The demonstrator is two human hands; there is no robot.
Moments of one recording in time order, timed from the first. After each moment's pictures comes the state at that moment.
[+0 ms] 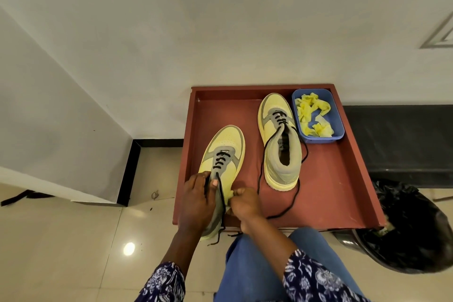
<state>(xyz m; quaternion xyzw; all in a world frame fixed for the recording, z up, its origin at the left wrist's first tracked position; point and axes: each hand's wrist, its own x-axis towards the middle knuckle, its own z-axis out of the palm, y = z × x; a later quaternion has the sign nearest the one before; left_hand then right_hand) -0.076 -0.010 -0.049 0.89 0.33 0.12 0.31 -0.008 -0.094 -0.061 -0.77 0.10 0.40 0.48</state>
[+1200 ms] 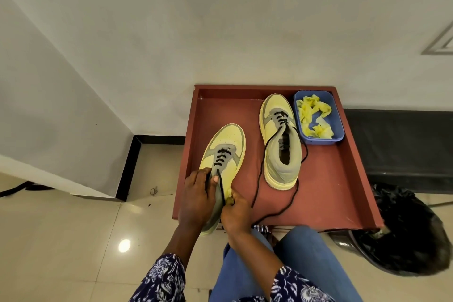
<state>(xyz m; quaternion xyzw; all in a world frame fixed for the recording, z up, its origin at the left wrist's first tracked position) -0.076 -0.009 -0.052 0.89 0.32 0.13 0.31 -0.047 -0.091 -0.060 -0.82 0.01 0.30 0.49</state>
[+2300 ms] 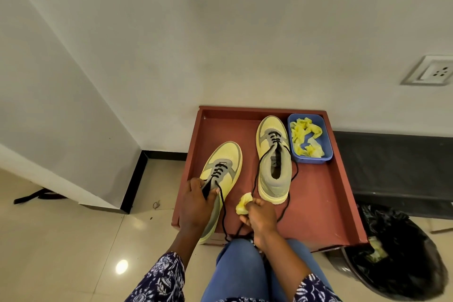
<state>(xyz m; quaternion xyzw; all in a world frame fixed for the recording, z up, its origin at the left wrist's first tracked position) -0.069 -0.023 -0.022 0.85 0.40 0.13 0.32 0.000 -0.145 -0.022 -0.69 0.18 0.35 0.61</state>
